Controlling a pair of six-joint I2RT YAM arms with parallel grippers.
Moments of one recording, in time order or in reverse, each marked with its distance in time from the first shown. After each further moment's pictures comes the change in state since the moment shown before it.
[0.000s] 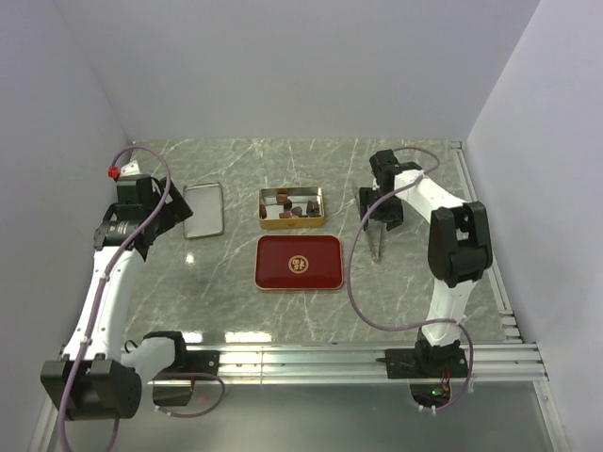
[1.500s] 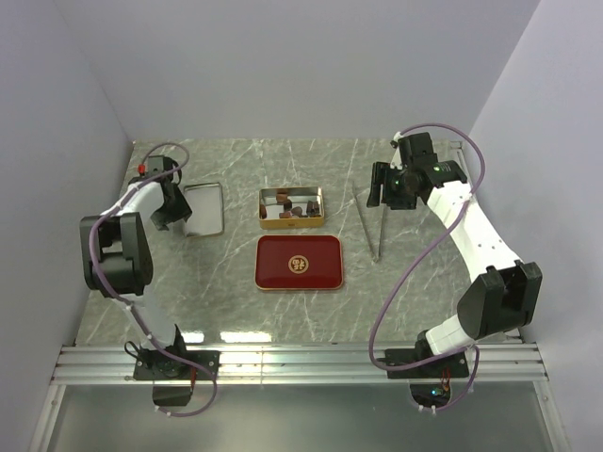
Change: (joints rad) left arm 0.080 0.774 0.243 0.079 -0.071 0.038; right arm -0.009 -0.440 -0.022 -0.037 -0.140 0.042
